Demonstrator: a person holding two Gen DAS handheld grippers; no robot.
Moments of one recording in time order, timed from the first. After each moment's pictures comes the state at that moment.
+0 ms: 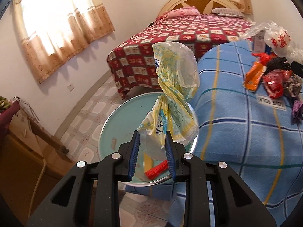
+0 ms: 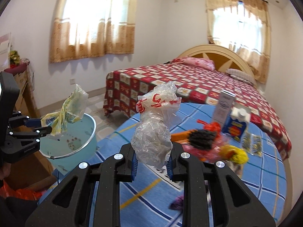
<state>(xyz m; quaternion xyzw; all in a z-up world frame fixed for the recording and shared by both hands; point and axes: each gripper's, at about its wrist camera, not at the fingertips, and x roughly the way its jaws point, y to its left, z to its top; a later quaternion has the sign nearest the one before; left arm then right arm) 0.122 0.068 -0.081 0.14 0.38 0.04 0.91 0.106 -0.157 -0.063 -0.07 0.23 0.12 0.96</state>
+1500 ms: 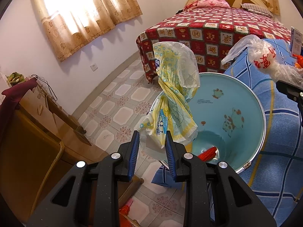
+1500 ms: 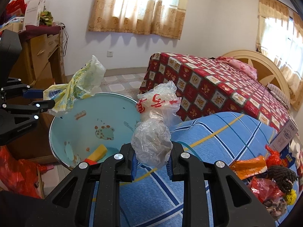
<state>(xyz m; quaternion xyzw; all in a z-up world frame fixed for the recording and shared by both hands) 0.135 0.154 -0.102 0.12 0.41 0.14 0.89 0.163 -0.016 -0.109 -0.17 0.27 0.24 0.91</state>
